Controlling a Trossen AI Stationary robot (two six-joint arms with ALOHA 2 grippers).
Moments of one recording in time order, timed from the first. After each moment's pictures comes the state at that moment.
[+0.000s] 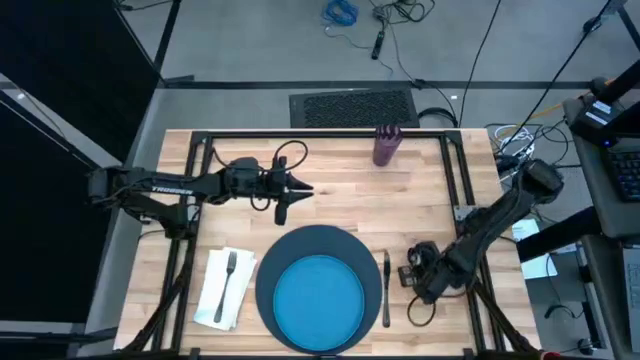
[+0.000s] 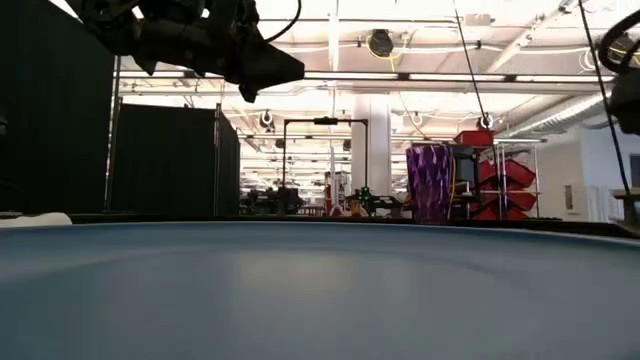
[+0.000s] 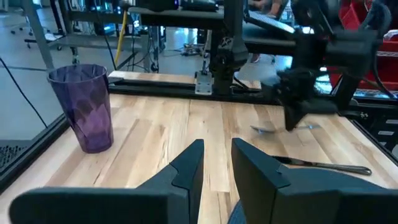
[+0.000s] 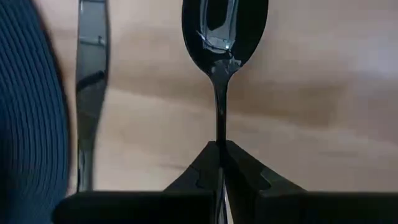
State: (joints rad) left arm 0.21 1.28 0.63 0.50 0.23 -0.01; right arm 0.75 1.45 0.73 -0.68 0.10 2.19
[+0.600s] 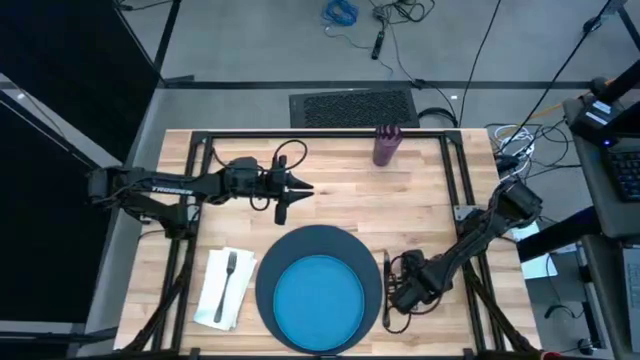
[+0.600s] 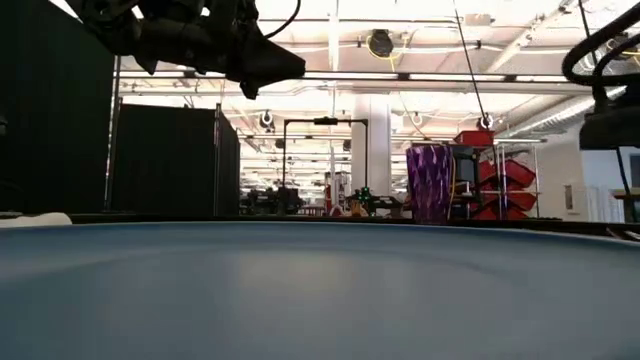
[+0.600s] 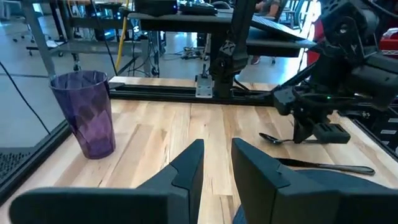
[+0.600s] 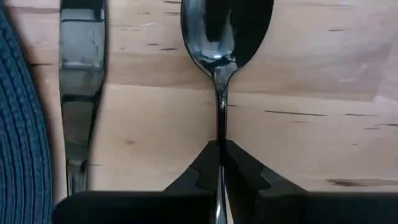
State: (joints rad) left arm 0.21 1.28 0.63 0.50 0.23 0.01; right arm 0.69 1.74 0.95 -0.83 0.00 2.19
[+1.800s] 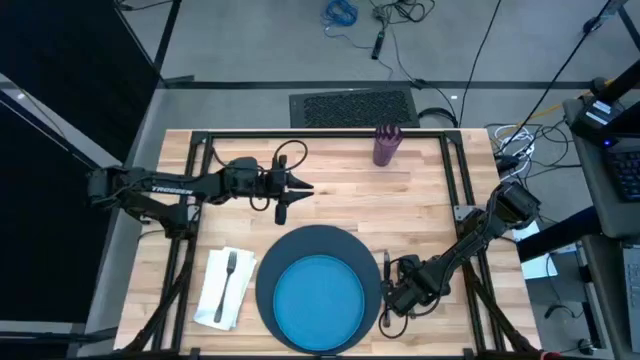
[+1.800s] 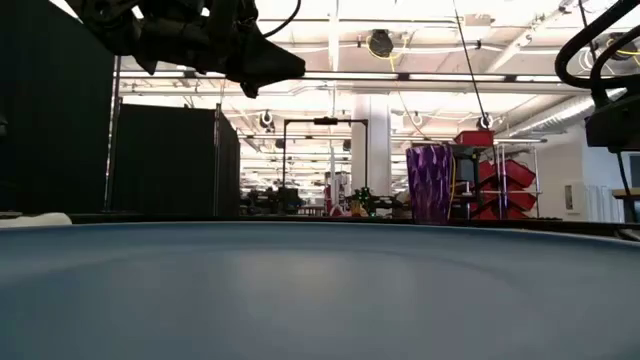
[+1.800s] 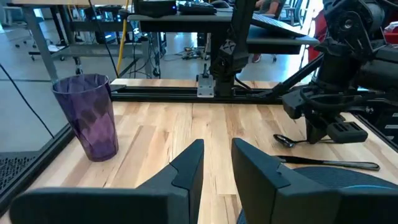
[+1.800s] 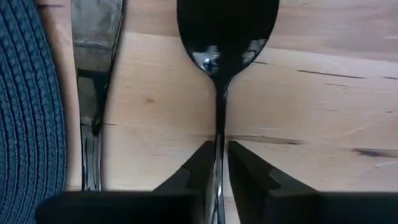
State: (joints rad) left arm 0.21 1.28 0.63 0.51 0.23 0.04; right arm 0.69 1.73 0.97 -0.79 -0.06 2.16
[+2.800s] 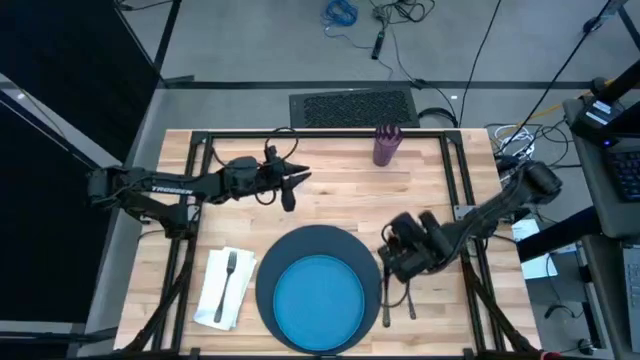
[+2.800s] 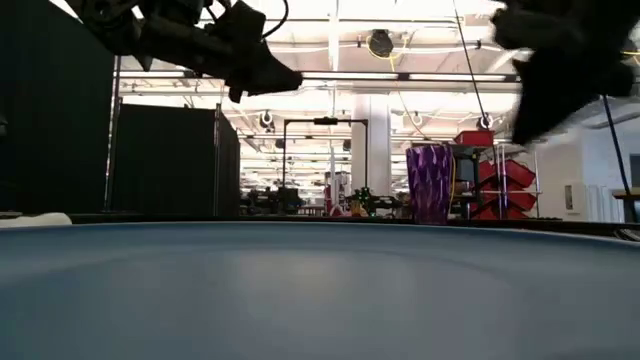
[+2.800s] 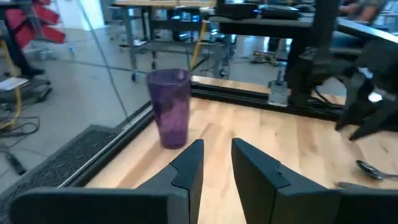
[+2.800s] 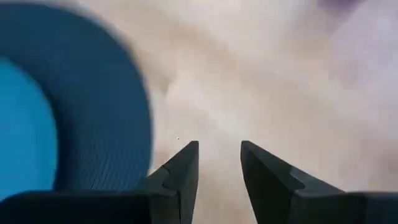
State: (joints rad) left arm 0.22 1.28 0.63 0.50 -0.09 0.00; right arm 0.50 1.42 0.97 -1.01 0.75 1.33
